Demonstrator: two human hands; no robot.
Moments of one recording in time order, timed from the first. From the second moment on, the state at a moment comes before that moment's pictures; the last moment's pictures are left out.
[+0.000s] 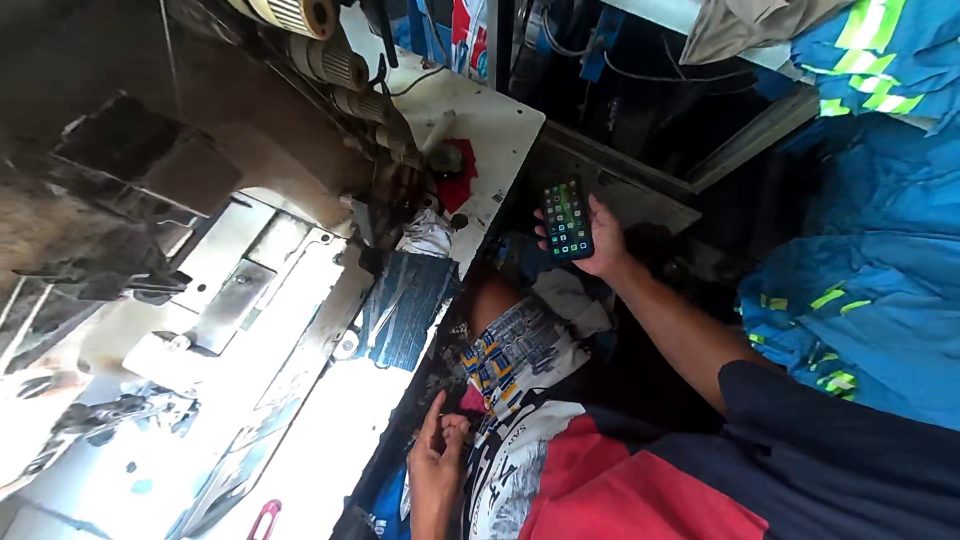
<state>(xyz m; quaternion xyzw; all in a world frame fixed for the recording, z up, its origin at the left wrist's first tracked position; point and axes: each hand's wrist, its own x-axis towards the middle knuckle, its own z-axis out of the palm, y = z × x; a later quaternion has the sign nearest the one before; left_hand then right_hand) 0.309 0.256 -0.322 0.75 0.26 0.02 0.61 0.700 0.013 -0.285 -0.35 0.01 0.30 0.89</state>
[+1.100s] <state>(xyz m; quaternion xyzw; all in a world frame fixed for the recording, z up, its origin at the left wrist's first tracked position) 0.294 0.260 -0.298 0.80 0.23 0.01 0.56 0.737 0.049 -0.376 -0.92 -0.28 0.26 0.11</state>
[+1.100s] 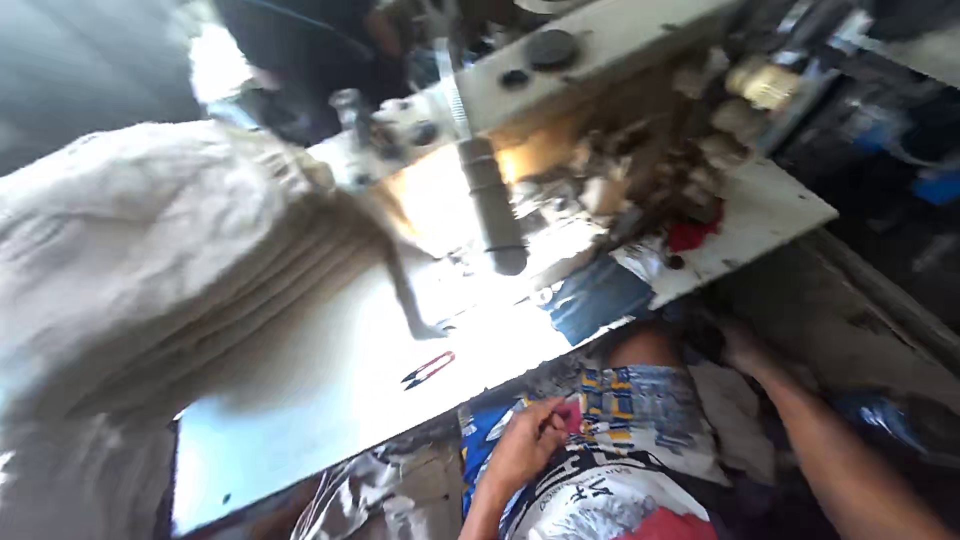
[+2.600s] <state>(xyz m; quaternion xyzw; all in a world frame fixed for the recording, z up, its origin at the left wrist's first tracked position) 0.357 0.681 0.028 0.69 0.72 0.02 -0.01 0.497 0.273 -0.244 -0.54 -0.77 0.07 0.33</state>
